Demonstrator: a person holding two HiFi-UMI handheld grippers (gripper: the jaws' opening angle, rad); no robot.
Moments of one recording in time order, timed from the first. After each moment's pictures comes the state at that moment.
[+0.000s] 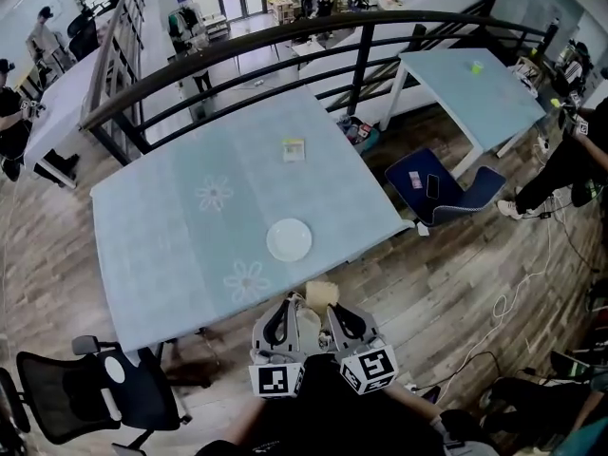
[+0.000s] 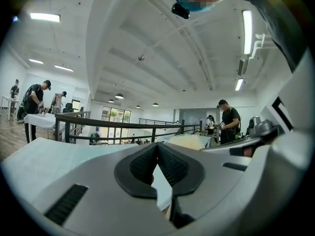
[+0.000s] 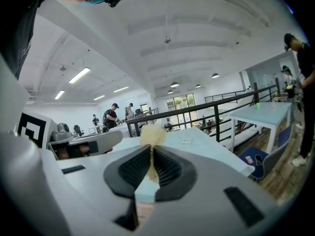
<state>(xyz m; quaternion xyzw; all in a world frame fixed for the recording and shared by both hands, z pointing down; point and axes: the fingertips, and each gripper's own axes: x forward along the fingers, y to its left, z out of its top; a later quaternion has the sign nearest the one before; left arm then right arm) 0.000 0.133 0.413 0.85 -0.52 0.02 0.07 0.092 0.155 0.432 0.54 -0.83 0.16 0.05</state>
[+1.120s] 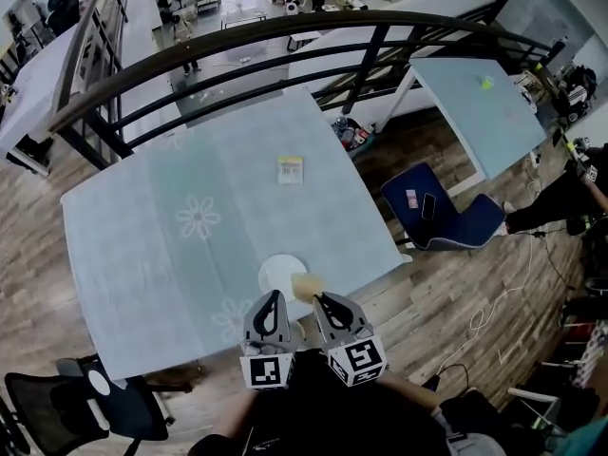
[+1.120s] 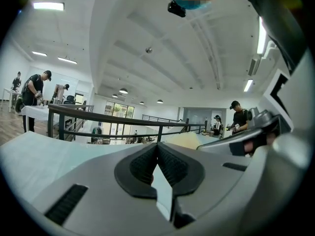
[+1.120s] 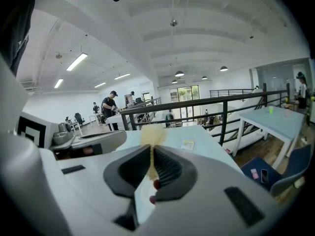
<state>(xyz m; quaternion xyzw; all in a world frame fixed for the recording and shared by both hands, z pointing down) -0.003 -0.047 0.431 0.84 -0.53 0.01 0.11 0.078 -0.029 0.441 0.51 -0.83 0.17 0.13</state>
